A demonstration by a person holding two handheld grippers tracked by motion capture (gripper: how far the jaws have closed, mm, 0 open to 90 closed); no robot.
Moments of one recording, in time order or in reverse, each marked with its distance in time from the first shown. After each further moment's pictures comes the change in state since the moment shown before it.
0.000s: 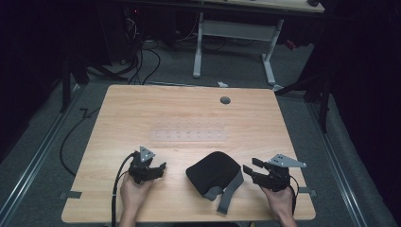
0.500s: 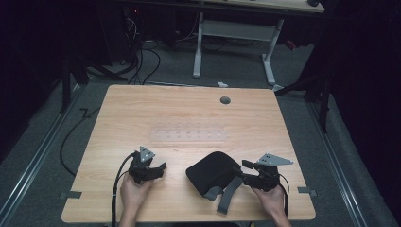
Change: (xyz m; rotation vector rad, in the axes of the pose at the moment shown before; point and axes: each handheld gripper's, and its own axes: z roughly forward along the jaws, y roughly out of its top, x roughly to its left) left arm 0.000 0.000 0.000 0.000 0.000 0.000; right arm 0.012 0.001 0.024 0.056 0.067 -0.019
